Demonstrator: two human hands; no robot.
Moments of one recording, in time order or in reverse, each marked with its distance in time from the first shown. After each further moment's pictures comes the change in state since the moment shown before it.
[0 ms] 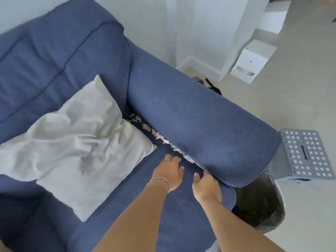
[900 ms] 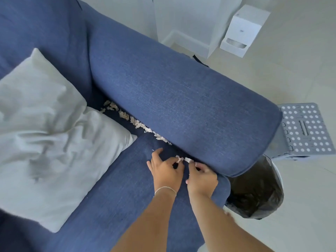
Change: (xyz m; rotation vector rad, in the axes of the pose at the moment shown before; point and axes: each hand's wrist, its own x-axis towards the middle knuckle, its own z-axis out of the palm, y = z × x) left_hand 0.033 0.013 0.103 -0.273 0.515 -0.072; right_hand 0.045 0.037 0.038 0.735 0.265 0.231
